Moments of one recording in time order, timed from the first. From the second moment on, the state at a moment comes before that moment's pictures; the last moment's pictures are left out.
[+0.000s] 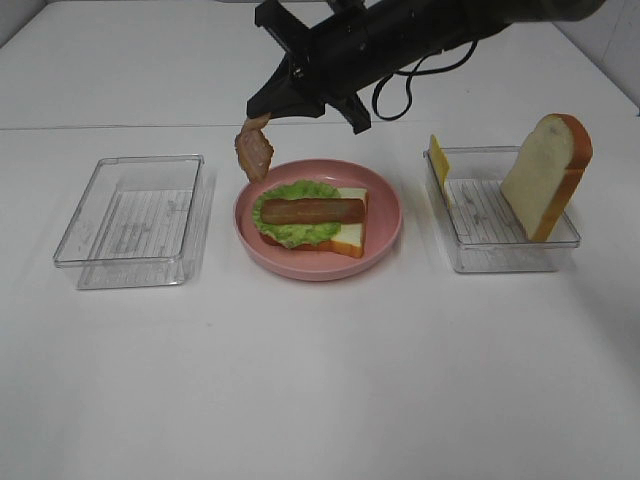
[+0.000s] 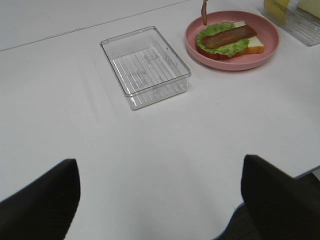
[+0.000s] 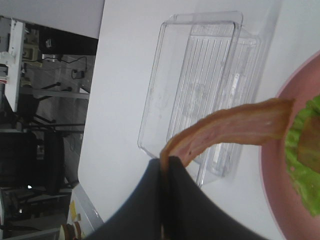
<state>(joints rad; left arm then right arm) -0.36 -0.01 -0.50 0.02 1.05 0.00 0.39 2.18 -1.73 1.12 0.84 -0.38</state>
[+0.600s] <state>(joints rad) -0.36 -0.01 -0.50 0.02 1.05 0.00 0.35 2.30 -1.73 1.04 0.84 -0.29</state>
